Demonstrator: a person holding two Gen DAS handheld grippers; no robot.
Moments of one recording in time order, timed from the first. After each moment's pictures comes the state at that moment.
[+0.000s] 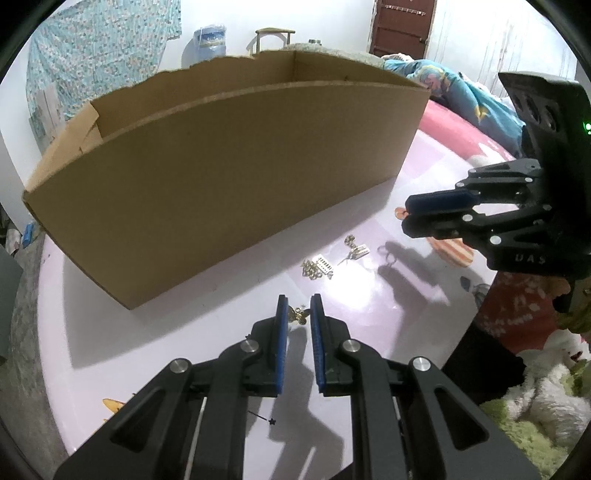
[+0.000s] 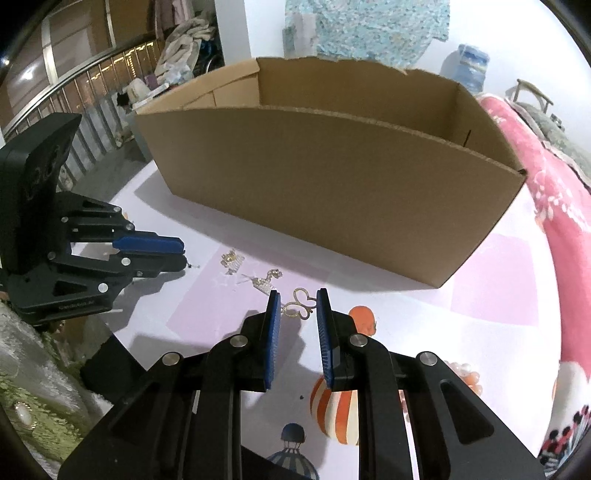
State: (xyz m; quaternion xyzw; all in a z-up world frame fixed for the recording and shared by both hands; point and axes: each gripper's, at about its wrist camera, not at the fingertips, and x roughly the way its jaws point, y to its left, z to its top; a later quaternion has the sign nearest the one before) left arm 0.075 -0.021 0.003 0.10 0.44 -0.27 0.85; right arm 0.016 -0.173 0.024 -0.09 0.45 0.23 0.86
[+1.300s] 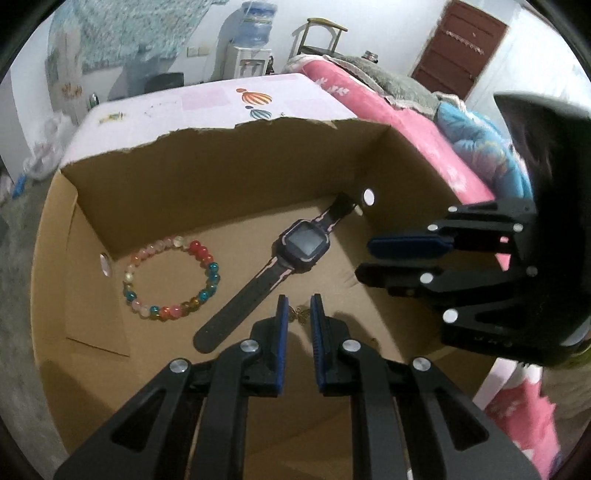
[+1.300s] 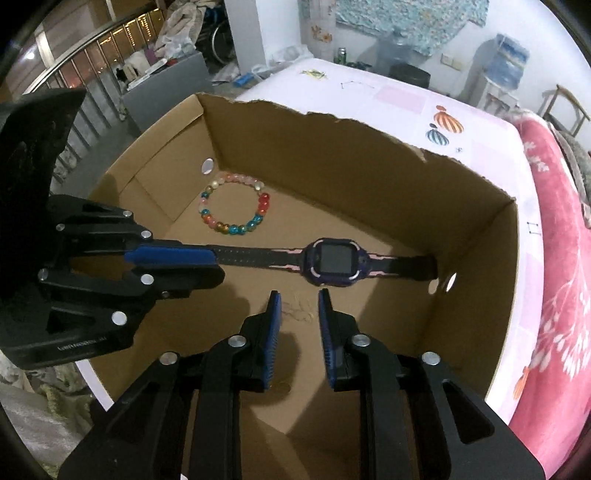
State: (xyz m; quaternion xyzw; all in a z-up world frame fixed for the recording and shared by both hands) left arm 0.246 -0.029 0.058 -0.02 0.50 -0.23 0.83; right arm 0.191 -0.139 0.066 -0.13 0.52 0.26 0.80
